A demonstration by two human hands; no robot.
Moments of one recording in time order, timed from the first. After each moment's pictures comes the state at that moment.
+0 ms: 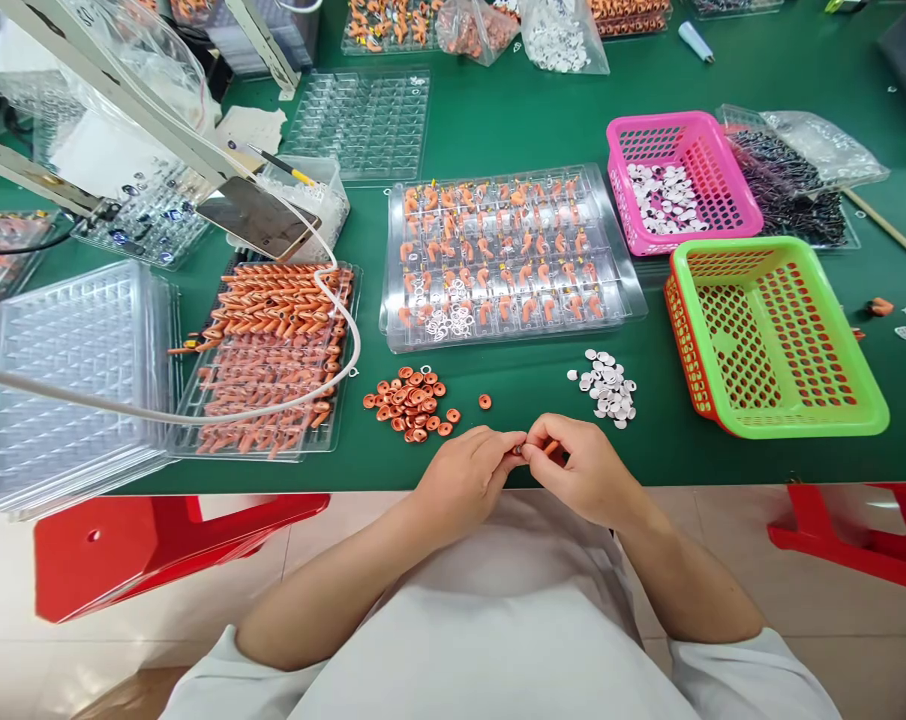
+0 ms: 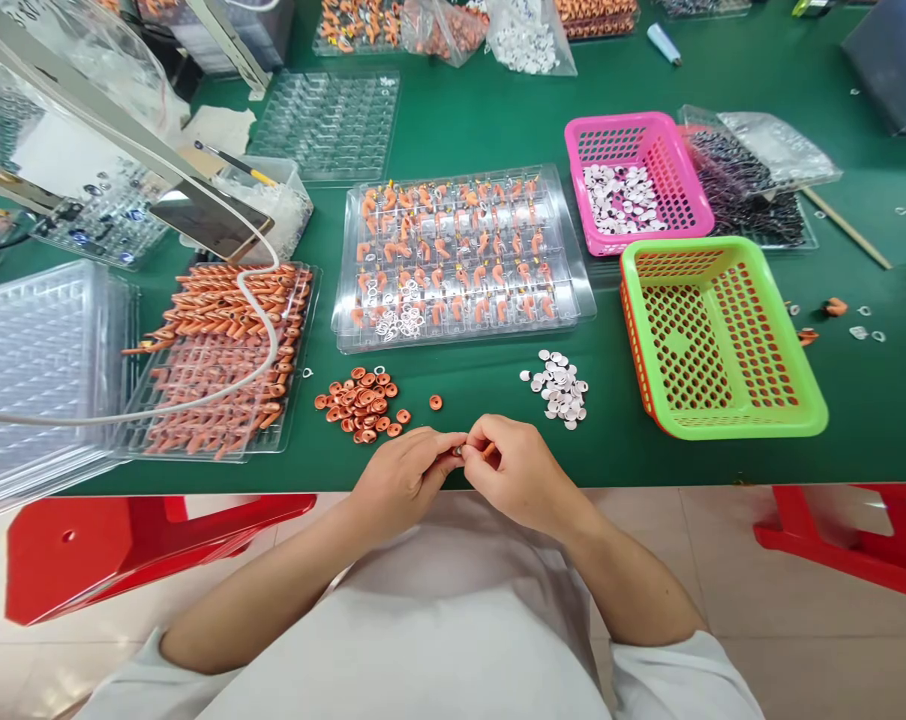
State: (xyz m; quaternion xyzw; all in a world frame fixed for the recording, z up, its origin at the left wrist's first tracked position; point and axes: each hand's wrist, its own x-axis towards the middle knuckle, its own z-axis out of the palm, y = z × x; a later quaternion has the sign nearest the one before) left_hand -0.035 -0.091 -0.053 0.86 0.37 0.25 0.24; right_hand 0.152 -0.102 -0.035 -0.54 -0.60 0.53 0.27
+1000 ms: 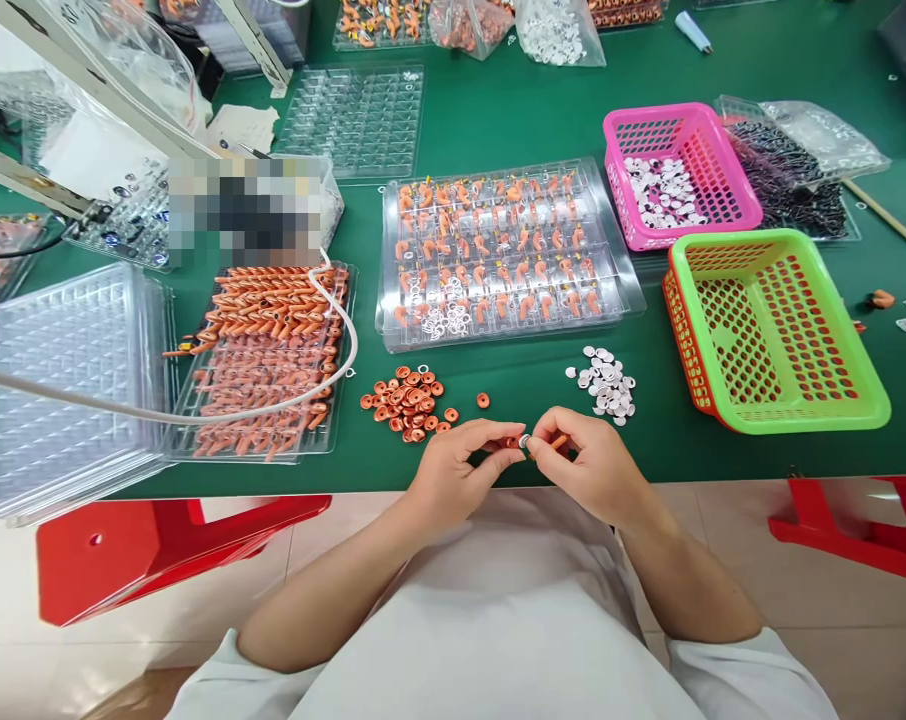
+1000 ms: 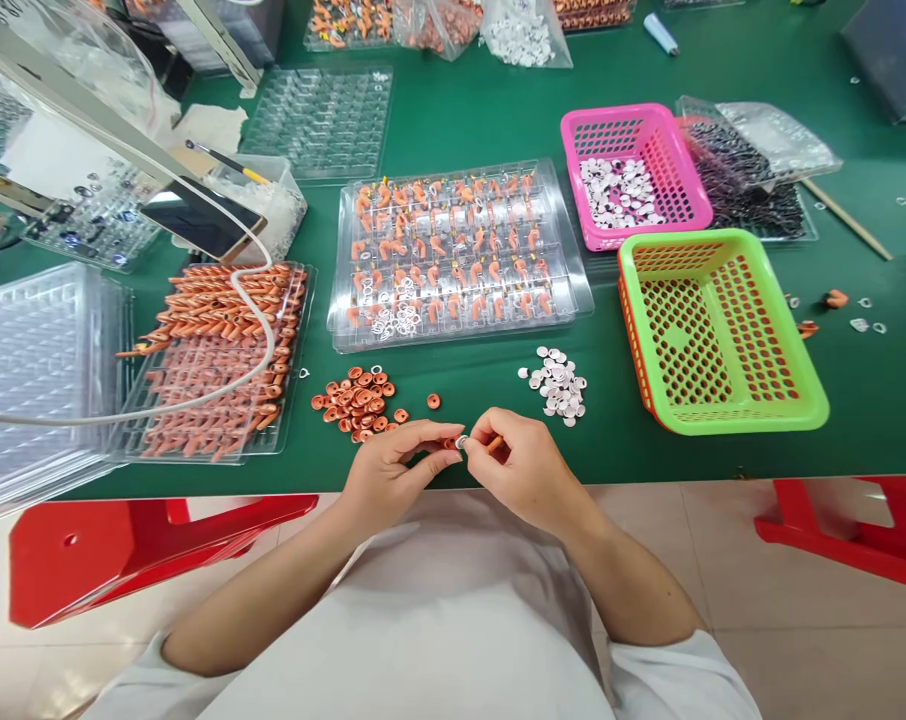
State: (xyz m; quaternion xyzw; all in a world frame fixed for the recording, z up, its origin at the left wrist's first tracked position) left_hand -0.036 -0.090 -0.050 0.67 0.45 0.32 0.49; right_hand 0.156 -0.102 -0.027 -0.56 -0.57 0.53 0.29
